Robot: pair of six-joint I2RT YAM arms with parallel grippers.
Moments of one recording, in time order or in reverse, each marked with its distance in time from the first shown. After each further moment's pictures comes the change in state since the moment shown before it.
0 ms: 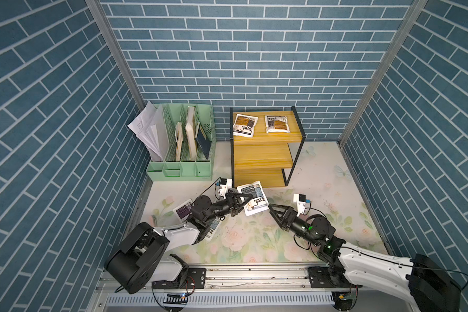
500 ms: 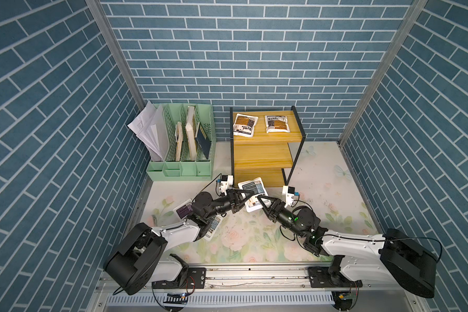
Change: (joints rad) left arm 0.001 -0.018 0.053 -0.065 -0.007 -0.010; right arm 0.055 0.269 0.140 0.180 0.107 0.054
